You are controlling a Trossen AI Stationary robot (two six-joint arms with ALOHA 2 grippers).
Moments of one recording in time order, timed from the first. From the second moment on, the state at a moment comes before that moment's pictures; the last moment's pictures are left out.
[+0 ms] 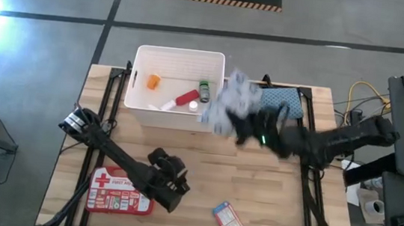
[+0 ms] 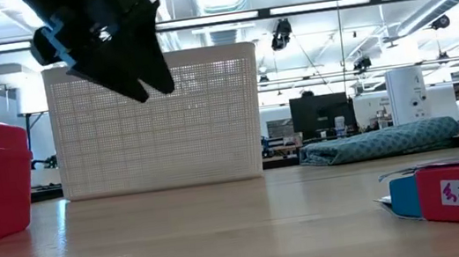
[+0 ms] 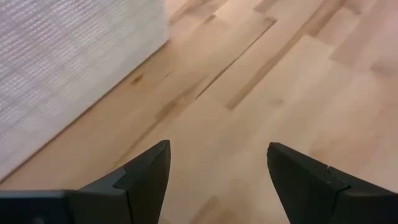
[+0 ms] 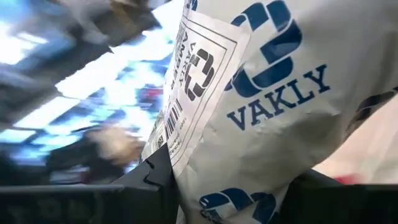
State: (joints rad) left arm -0.54 1.81 1.35 -0.86 -0.80 -1.20; right arm 0.25 1.24 0.96 0.34 0.81 0.63
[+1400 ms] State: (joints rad) left arm -0.39 1.67 0.91 0.24 -0.07 -0.83; right arm 0.39 1.73 1.70 -1.39 0.02 0.80
